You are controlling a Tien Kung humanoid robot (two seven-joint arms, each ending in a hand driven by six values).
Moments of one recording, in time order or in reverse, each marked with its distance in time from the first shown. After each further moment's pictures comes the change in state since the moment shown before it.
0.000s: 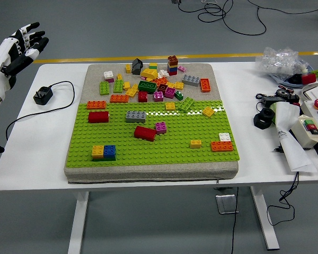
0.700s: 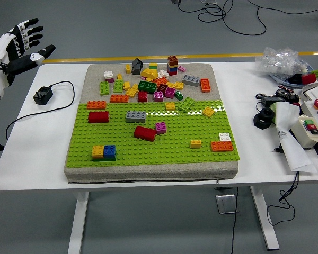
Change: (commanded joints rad) left arm -0.007 0.000 -0.005 0.001 -0.013 -0.005 -0.016; right arm 0.000 0.000 0.002 0.000 0.006 0.002 0.000
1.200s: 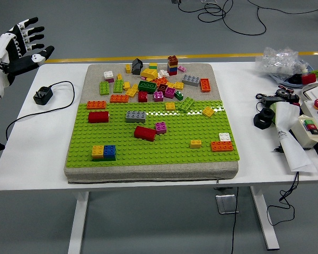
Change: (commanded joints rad) left arm -0.005 -0.002 0.001 0.003 -0.027 0.011 -0.002; right arm -0.002 -0.001 0.002 0.000 0.002 0.004 -0.001
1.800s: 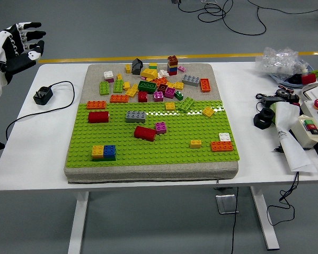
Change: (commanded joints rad) left arm 0.000 -0.001 -0.004 0.001 -0.014 0.016 -0.001; right arm -0.001 -0.001 0.000 0.000 0.004 0.000 0.000
